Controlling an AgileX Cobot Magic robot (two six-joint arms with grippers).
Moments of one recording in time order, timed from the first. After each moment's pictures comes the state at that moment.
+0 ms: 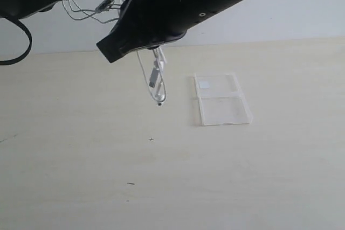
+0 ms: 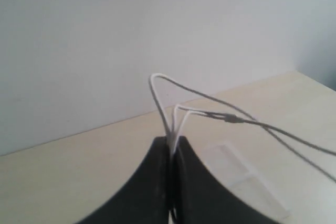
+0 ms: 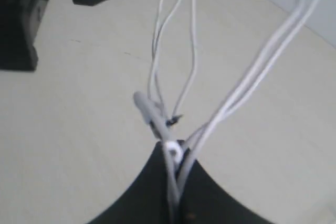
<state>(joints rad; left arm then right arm) -0.34 1.22 -0.89 0.70 -0.03 -0.83 0.75 1.53 -1.34 0.42 0.63 -0.52</state>
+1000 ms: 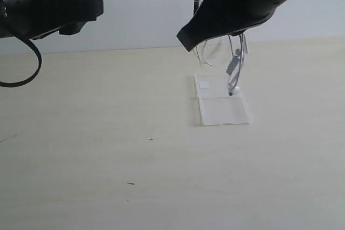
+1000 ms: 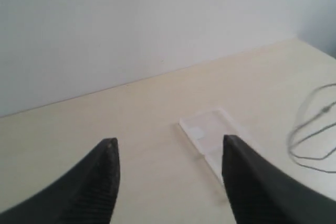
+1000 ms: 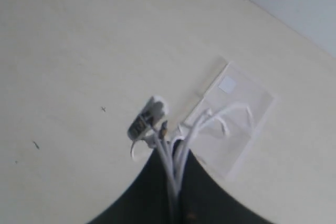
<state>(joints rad) -0.47 1.20 -0.88 0.75 0.15 -0.92 0.74 1.43 -1.34 -0.26 0.90 0.07</state>
